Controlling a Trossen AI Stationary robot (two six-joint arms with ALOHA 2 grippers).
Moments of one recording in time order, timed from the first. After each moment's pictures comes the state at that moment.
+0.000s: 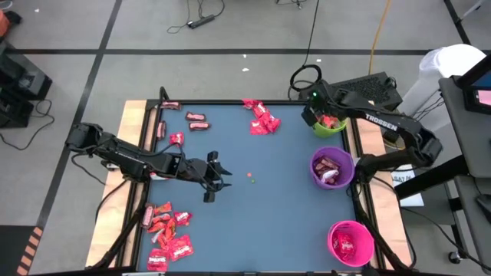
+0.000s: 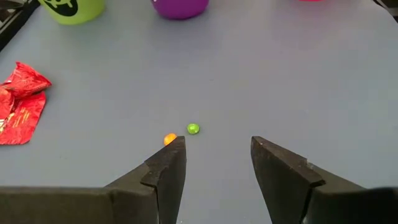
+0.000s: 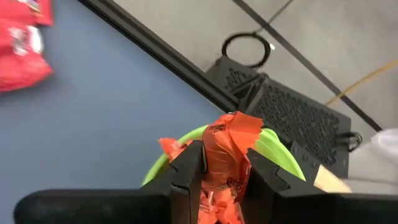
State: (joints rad) left arm -0.18 1.34 0.63 0.15 -0.14 -0.02; right arm -0.74 1.30 1.01 -0.76 0.44 0.09
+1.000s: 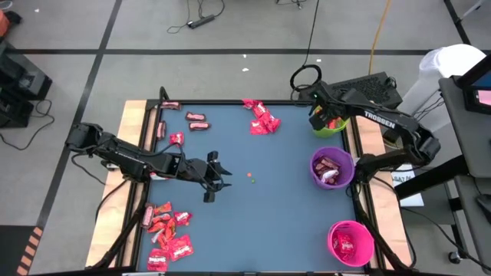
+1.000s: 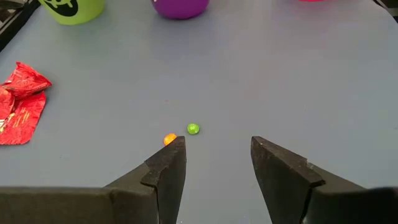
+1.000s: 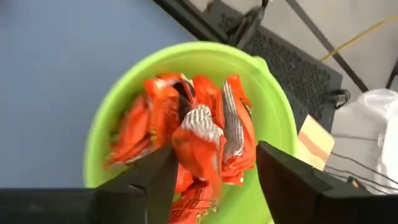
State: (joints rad) left arm -0.18 1.34 0.63 0.15 -0.14 -0.02; right arm -0.78 1.31 1.01 -0.97 0.44 0.11
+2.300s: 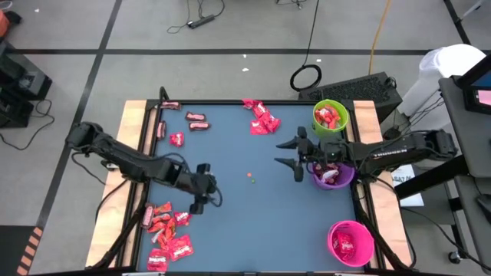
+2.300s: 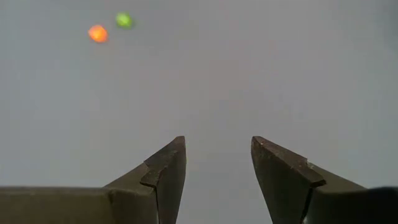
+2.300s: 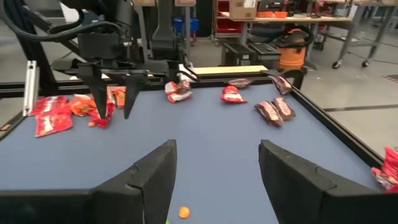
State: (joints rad) left arm -0.34 1.34 0.79 -0.41 -0.08 -0.22; right arm -0.02 1.05 0.46 0.42 0.10 0.04
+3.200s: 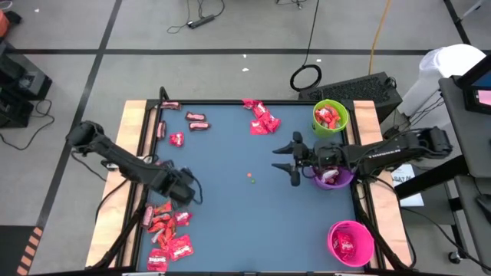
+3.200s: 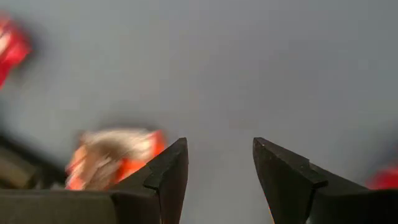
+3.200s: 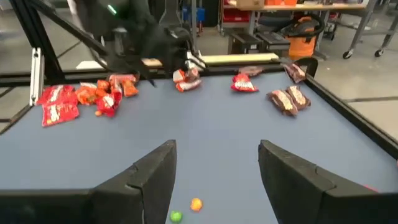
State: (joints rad) left arm -0.43 1.34 0.79 -1.10 -0.17 -0.89; right arm 0.01 1.14 0.46 0.48 0.10 0.07
